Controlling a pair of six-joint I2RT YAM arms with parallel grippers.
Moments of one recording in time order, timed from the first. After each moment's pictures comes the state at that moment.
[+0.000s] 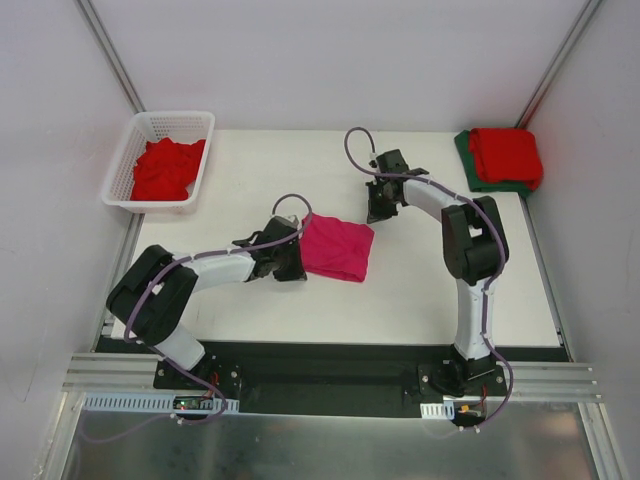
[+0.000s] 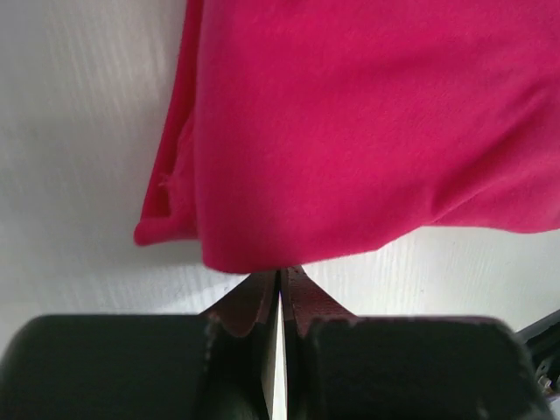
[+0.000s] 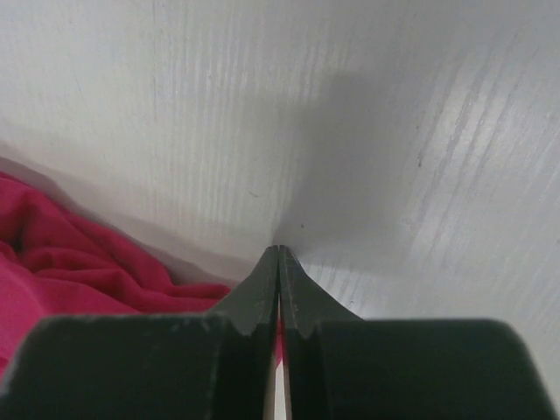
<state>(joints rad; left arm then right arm) -0.64 1.57 0.73 -0.13 0.12 -0.70 0.37 2.12 1.56 -0.54 -0.15 0.27</state>
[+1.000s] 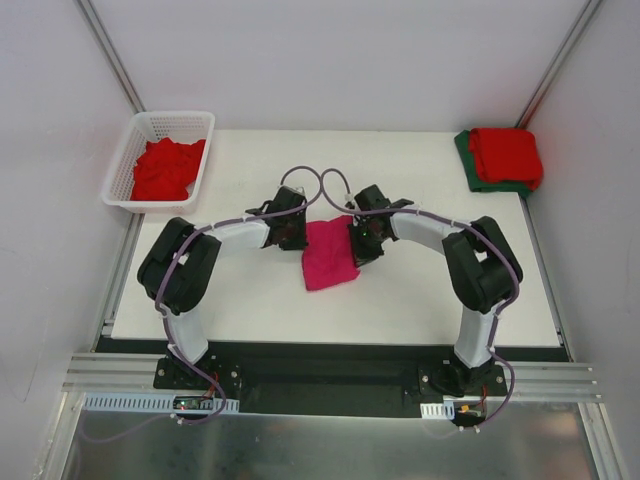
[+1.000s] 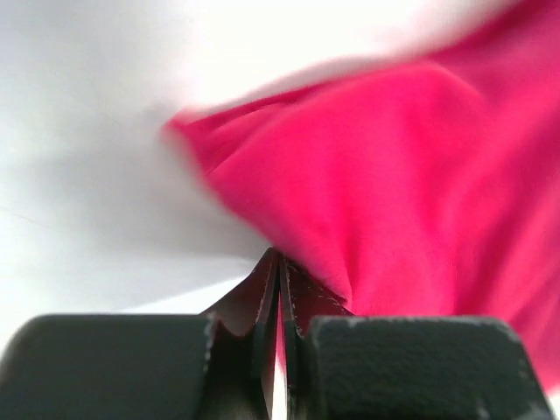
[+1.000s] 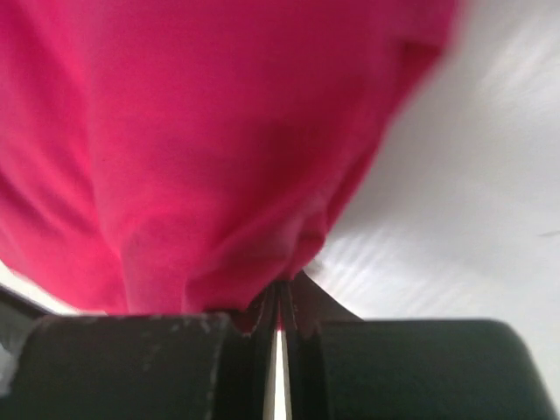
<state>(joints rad) -0.56 1.81 1.05 -0.20 0.06 -0.55 0.55 1.89 1.22 -0.56 -0.26 0.32</state>
